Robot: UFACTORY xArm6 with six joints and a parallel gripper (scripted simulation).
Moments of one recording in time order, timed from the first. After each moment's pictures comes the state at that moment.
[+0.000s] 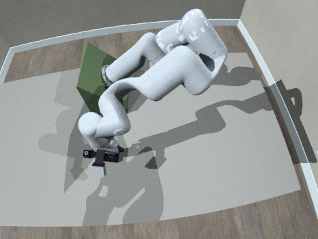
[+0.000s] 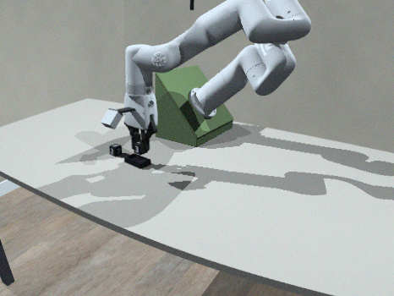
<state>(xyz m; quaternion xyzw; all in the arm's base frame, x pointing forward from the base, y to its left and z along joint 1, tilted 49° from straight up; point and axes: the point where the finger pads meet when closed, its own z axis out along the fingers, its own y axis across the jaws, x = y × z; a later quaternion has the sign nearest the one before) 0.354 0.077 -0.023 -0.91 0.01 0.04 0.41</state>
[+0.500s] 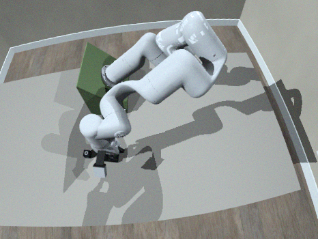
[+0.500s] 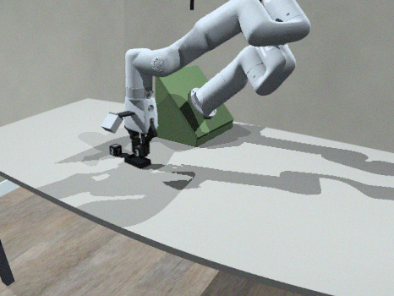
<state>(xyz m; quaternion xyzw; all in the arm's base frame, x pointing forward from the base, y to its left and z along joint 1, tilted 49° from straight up) 0.353 0.085 -0.030 -0.91 0.01 0.04 0.41</state>
